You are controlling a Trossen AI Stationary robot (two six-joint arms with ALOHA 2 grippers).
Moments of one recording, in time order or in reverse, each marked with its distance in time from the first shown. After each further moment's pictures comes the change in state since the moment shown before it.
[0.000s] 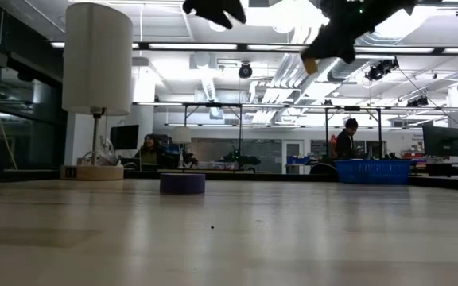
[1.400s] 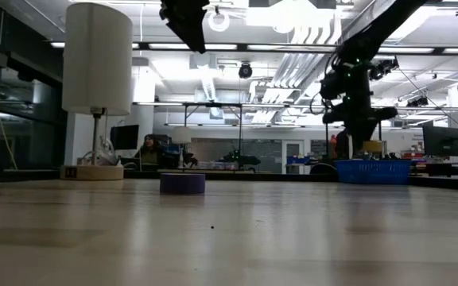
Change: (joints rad) left arm 0.000 -0.008 0.000 -0.433 -0.083 0.001; right arm -0.527 0.711 0.397 -0.779 0.231 0.210
